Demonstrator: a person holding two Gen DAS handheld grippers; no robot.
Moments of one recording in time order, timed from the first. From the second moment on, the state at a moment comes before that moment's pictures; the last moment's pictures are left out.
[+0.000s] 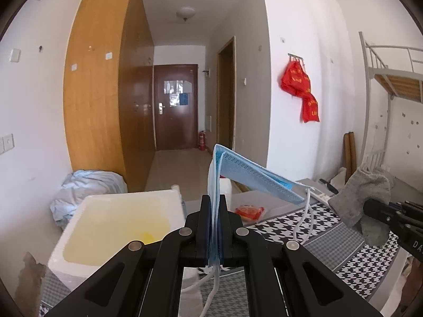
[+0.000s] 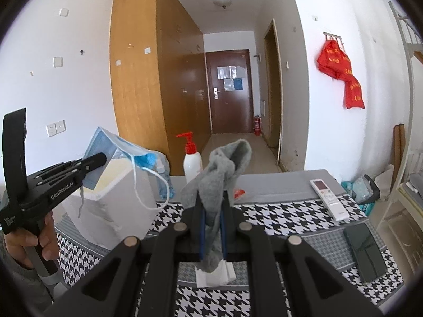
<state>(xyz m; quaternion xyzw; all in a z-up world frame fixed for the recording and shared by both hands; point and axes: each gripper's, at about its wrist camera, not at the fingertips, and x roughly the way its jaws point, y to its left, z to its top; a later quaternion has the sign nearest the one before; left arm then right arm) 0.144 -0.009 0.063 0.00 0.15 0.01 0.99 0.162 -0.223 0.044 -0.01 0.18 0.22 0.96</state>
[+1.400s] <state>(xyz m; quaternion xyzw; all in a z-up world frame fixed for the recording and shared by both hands) 0.126 0.054 0.073 -0.02 0.15 0.12 0.98 0.172 -0.142 0.054 -0.04 0.17 0.33 0.93</state>
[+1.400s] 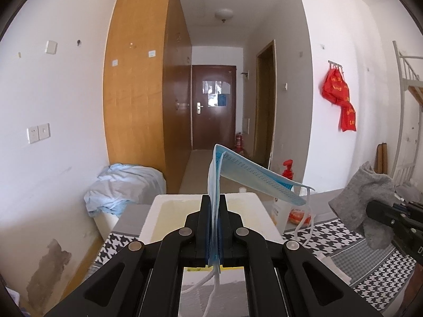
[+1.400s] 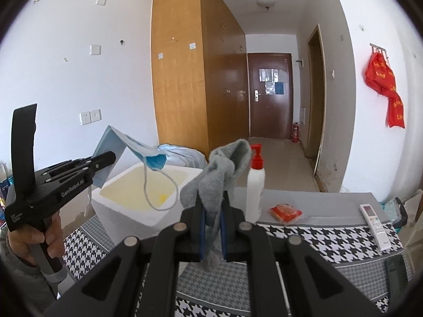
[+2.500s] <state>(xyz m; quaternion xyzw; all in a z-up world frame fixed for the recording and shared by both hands) 0.176 0.099 0.053 -0.04 0.22 0.13 0.97 0.184 -0.095 0.049 -0.07 0.20 0.34 0.92</state>
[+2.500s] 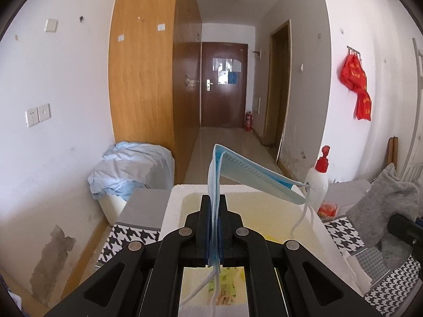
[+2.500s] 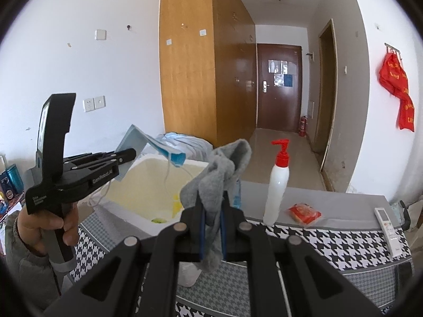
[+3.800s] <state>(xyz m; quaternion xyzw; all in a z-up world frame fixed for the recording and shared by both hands) 0.137 0.122 0.062 -0.05 0.16 0.17 0.97 0.193 -0.059 0.053 -0.10 0.21 0.33 0.92</state>
